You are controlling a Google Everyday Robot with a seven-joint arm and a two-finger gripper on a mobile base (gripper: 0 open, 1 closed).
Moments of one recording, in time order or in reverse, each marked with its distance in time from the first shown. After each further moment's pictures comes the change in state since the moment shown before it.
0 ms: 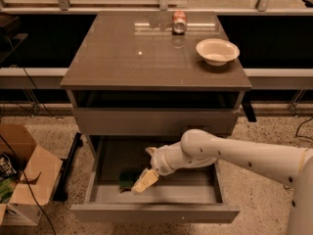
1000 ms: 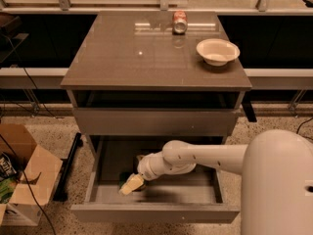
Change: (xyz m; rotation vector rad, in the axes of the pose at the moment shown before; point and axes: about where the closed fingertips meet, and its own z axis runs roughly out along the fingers) arm 0.032 -0.031 0.100 0.020 0.004 0.084
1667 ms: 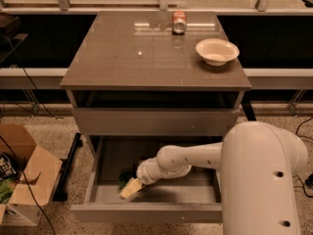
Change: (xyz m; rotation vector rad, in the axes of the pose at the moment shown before) arm 0.029 -0.012 0.029 0.054 0.087 0.057
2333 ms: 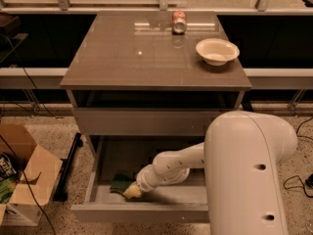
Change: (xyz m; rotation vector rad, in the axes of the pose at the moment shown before) arm 0.030 0.013 0.002 0.060 0.106 0.045
